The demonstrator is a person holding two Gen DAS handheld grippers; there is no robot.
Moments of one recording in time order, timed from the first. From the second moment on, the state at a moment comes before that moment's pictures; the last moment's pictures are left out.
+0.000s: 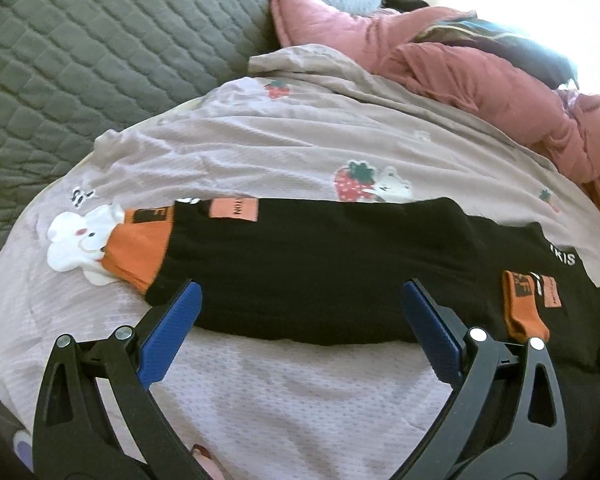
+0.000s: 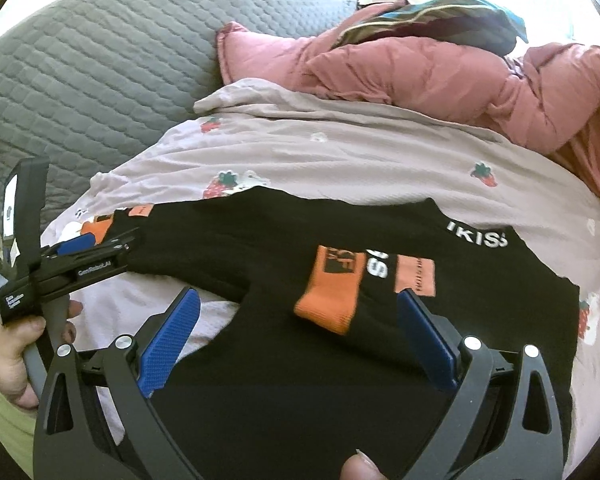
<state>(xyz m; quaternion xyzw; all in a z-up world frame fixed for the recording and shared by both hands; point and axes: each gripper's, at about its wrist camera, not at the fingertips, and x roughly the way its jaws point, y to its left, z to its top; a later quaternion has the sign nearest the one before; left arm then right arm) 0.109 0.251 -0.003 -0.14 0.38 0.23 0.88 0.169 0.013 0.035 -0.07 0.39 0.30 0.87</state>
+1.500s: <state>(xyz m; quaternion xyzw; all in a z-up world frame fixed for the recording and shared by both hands) 0.094 0.343 -0.015 -0.22 0.30 0.27 0.89 0.182 0.034 0.006 -0.06 0.40 0.30 0.86</state>
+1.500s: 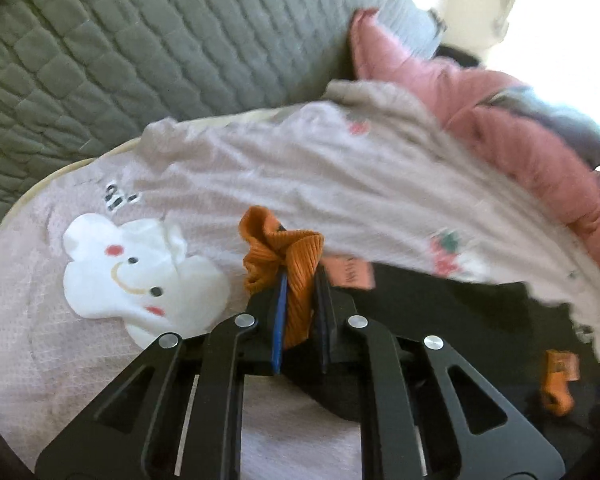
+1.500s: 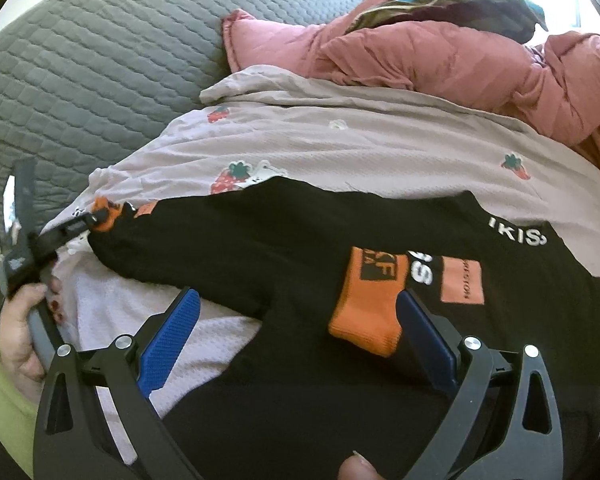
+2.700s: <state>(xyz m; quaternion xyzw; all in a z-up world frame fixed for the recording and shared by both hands) 0.132 0.088 0.066 -0.14 0.26 -0.01 0.96 0.177 -0.185 0.023 0.09 0.38 0.20 0.90</state>
